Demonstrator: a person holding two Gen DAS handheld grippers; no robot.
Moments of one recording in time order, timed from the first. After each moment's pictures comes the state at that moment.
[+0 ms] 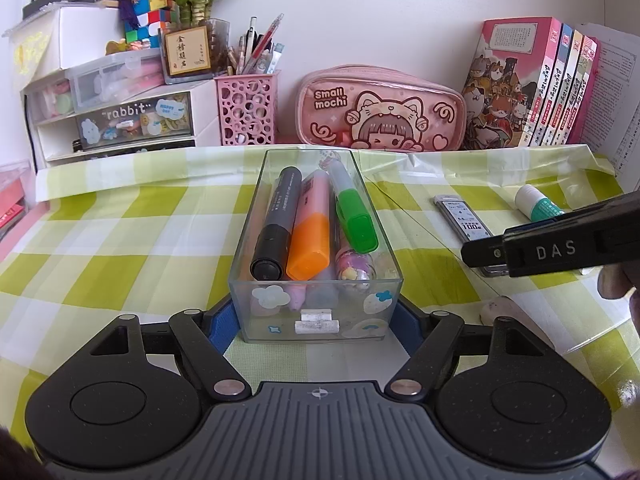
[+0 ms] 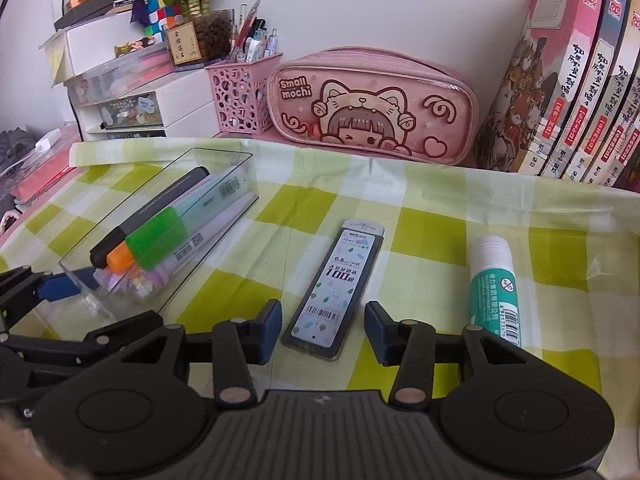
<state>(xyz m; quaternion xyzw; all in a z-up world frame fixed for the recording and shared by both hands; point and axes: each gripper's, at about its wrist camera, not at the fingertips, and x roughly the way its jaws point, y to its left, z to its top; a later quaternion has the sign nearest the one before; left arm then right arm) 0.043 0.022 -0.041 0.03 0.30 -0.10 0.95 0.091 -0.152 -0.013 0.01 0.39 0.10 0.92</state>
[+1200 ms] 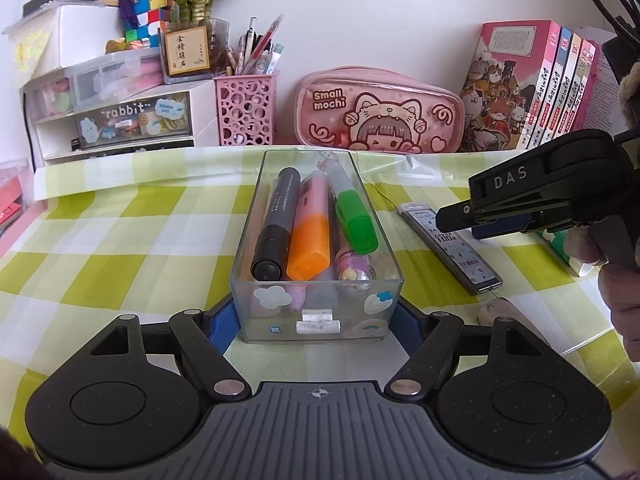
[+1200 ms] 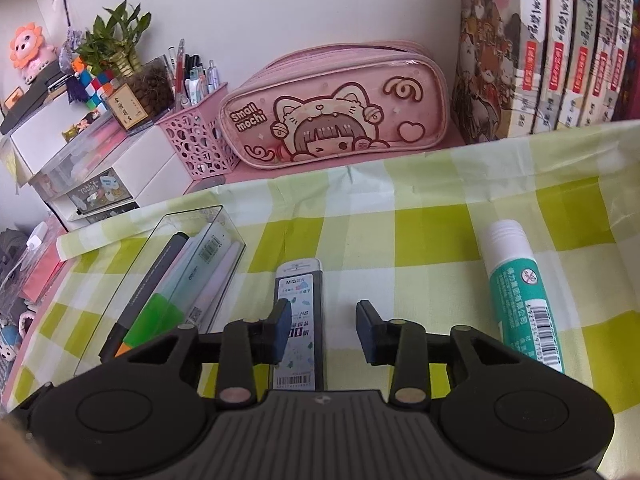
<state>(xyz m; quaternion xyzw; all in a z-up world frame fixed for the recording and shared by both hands) 0.043 0.022 -0.040 0.02 0.30 -0.10 0.95 0.115 -0.155 -0.013 0.12 0.39 0.07 0.91</state>
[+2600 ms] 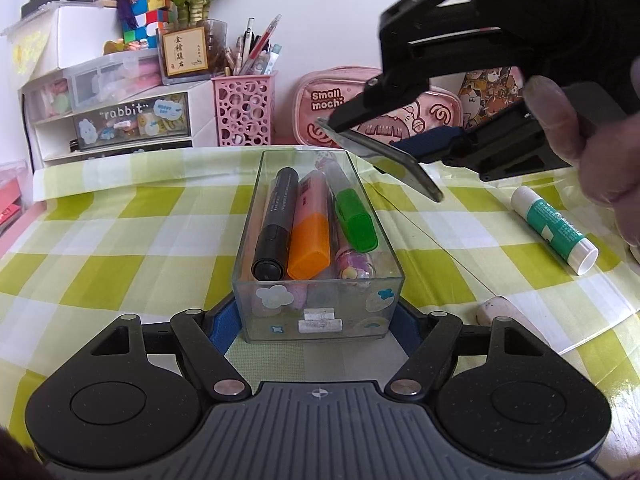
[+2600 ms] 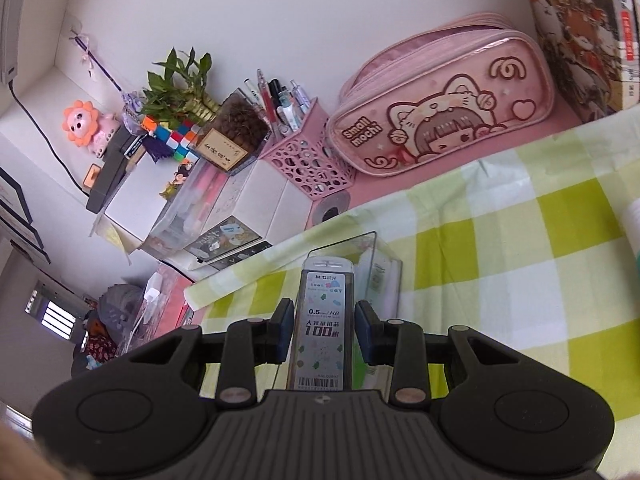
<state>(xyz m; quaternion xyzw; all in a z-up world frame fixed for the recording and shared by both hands) 0.043 0.020 -0.040 0.02 0.30 -0.10 0.95 0.141 -0.126 0.026 0.31 0.40 0.18 0.84</state>
